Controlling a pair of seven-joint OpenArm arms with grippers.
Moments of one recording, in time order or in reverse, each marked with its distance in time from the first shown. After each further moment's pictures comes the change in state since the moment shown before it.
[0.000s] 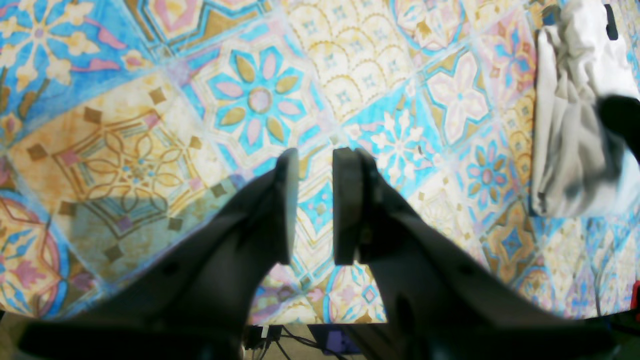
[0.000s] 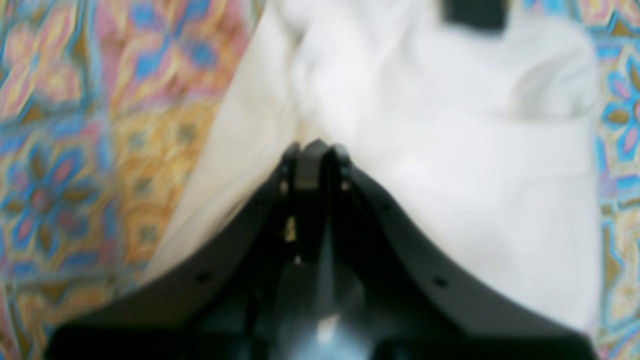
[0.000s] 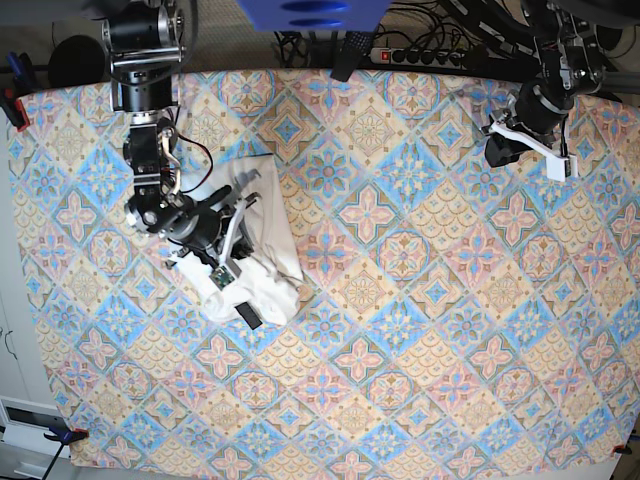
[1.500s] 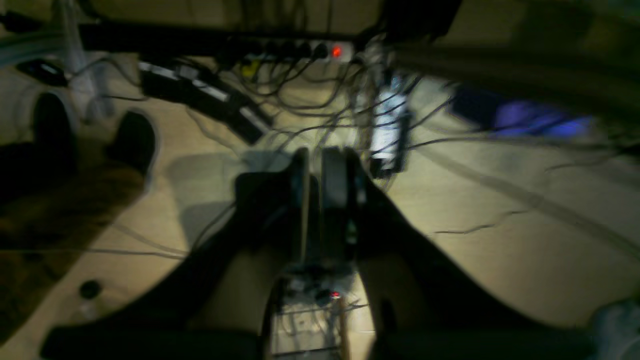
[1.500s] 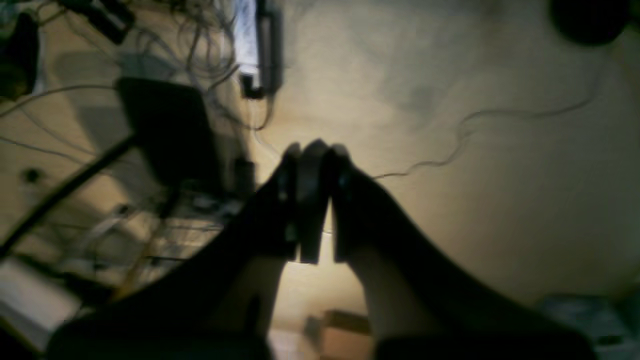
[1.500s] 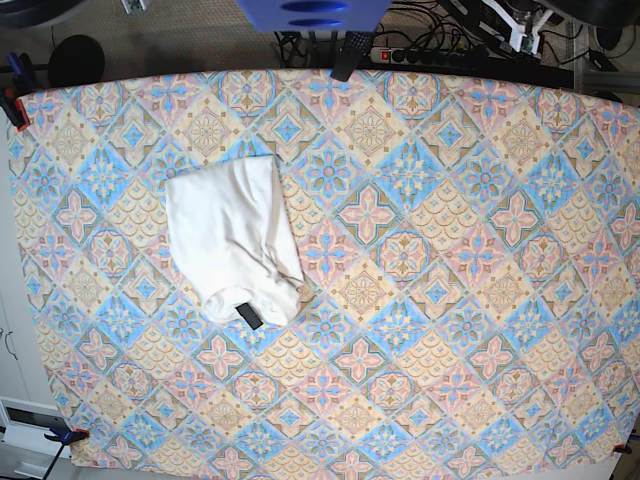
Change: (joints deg) left arm 23.1 -7.4 15.3 -17.7 22.8 -0.4 -22.3; right arm -54.2 -2.4 27.7 -3.9 0.4 -0.7 10.2
